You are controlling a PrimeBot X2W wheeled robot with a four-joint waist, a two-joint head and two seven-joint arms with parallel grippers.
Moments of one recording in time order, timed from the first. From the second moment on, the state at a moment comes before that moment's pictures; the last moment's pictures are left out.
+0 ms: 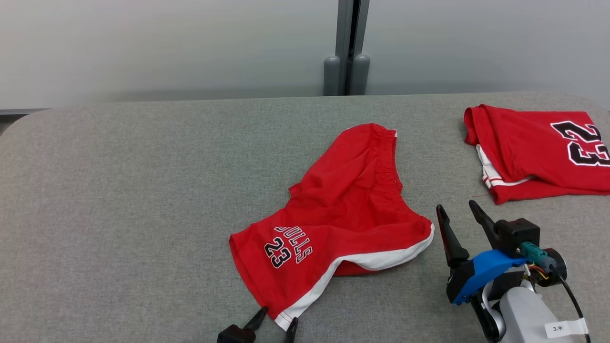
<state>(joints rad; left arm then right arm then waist) -0.05 0.06 -0.51 0.62 -0.23 -0.13 -0.26 -0.35 -0.09 0.06 0.67 0.11 0.13 -0.26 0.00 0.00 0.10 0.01</state>
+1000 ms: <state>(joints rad) -0.17 0.06 -0.68 0.63 -0.32 -0.13 -0.27 -0.50 -0.07 0.07 1.00 0.17 0.13 -0.26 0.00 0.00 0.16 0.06</state>
